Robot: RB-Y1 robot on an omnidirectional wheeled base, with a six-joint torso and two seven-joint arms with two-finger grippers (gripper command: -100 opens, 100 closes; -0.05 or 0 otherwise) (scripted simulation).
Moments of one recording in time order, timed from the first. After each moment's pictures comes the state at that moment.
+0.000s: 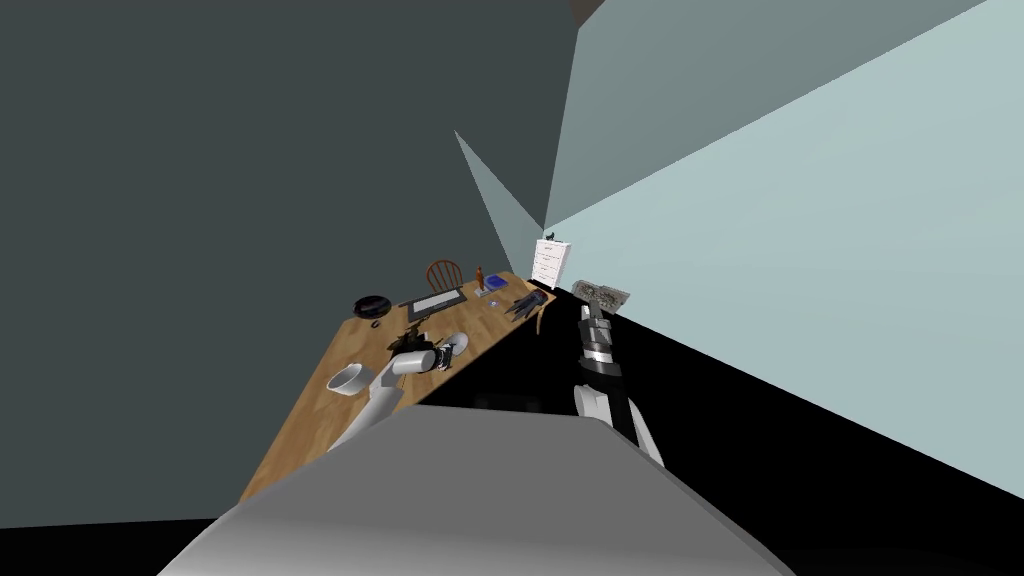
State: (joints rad) left arm 0.14 0.35 0.07 -1.61 0.47 1.02 -0.03; right arm 0.51 -0.02 0.03 -2.22 0.06 -0.43 0.08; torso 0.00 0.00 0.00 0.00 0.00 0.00
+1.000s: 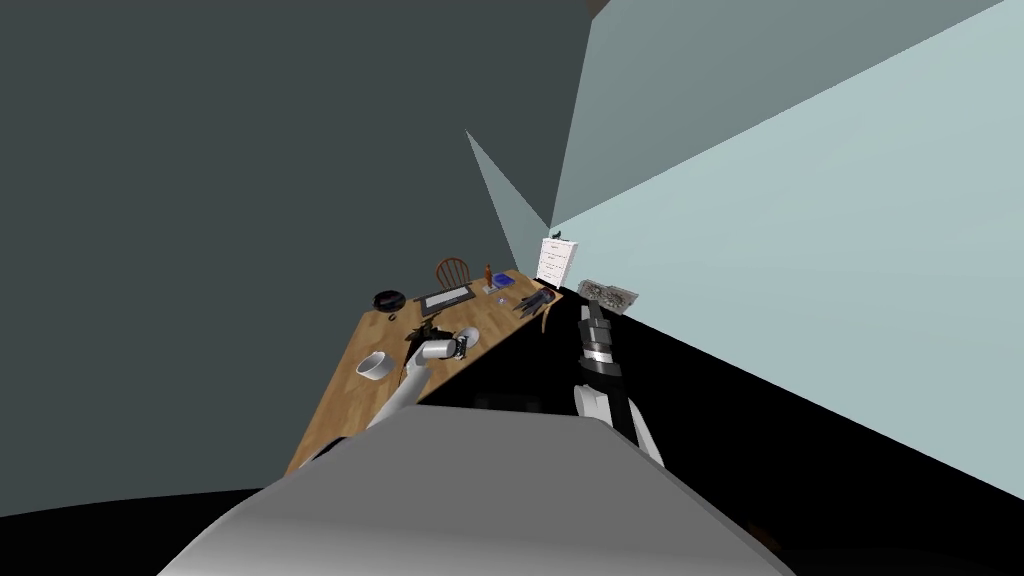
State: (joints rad) left arm -0.07 0.24 0.02 -1.40 0.34 0.97 0.03; right arm 0.51 -0.02 0.03 -2.22 0.06 -0.43 0.08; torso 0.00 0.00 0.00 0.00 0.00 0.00
